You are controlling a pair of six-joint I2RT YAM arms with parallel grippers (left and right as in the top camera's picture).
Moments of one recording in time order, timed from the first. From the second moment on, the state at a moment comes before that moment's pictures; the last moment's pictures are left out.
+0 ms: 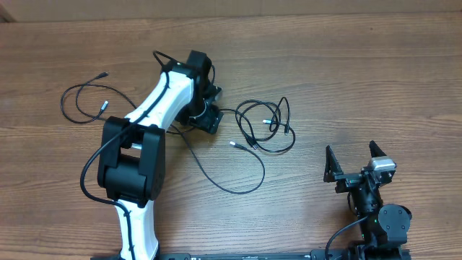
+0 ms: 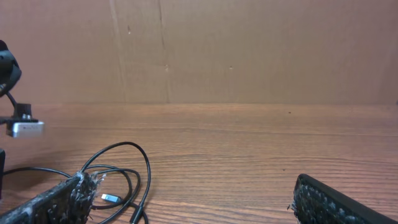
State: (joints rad) left arm -0.30 2.12 1.58 -1.05 0.12 0.14; right arm 0.01 0.01 0.02 -0.03 -0.11 0.04
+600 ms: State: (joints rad) left arm -0.30 2.14 1.98 -1.38 0.08 0.00; right arm 0.01 0.01 0.02 -0.03 -0.11 0.04
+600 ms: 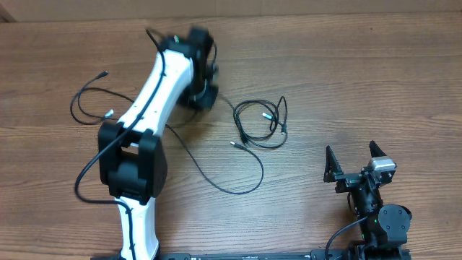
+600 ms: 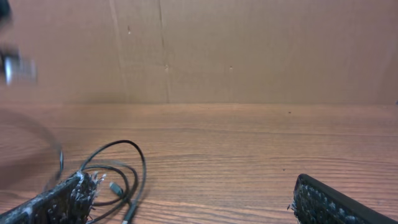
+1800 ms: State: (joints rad) left arm -0.31 2.08 3.13 -1.22 0.55 -0.66; right arm 0.01 0.01 0.02 -0.03 -0.11 0.04
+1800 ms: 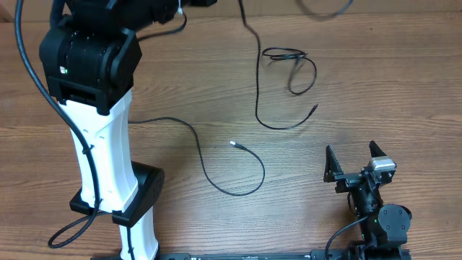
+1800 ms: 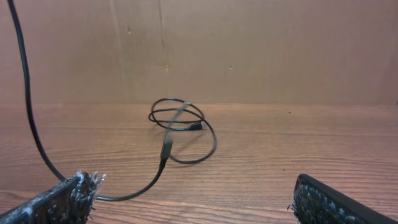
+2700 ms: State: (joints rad) left arm -0.26 2.08 3.13 -1.10 0.51 -0.60; right arm 0.01 0.01 0.02 -0.03 -0.11 0.04
